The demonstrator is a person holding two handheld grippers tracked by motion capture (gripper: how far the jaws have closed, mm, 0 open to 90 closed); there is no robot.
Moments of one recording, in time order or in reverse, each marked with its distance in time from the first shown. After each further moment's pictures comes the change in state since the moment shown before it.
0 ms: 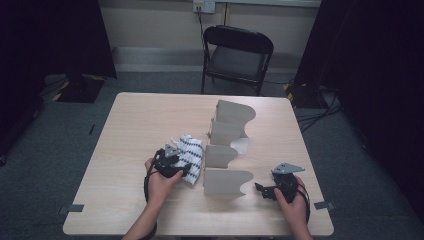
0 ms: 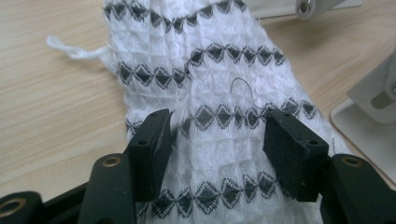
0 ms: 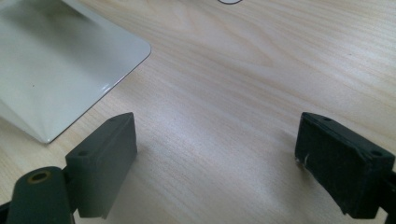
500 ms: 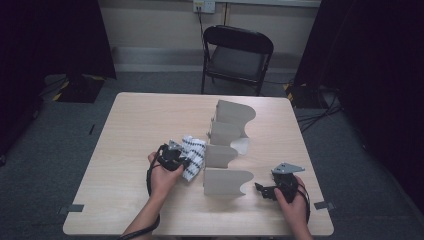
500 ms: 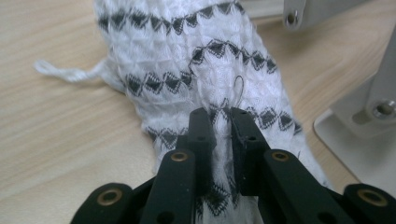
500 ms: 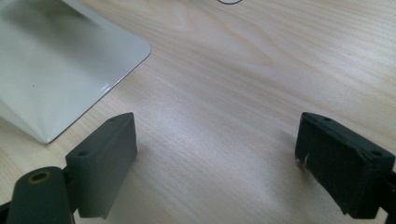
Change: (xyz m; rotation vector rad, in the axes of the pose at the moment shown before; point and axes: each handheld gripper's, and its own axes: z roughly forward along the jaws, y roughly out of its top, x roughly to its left) left arm 0.003 0.020 0.001 0.062 -0.075 -0.035; right arm 0.000 0.000 0.000 0.000 0.000 0.000
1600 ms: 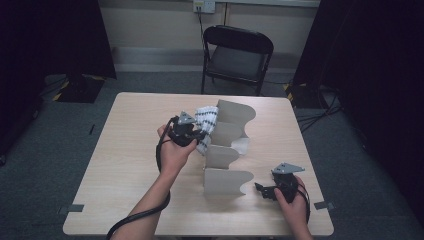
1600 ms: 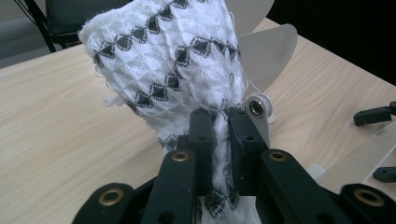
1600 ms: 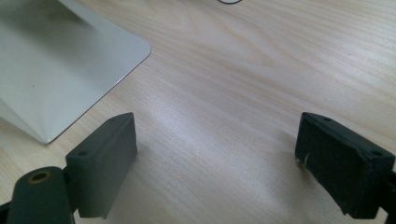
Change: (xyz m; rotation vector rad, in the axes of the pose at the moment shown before) left arm -0.031 0.093 -0.034 -0.168 -0.054 0.112; right arm 0.000 0.000 0.000 0.000 0.000 0.000
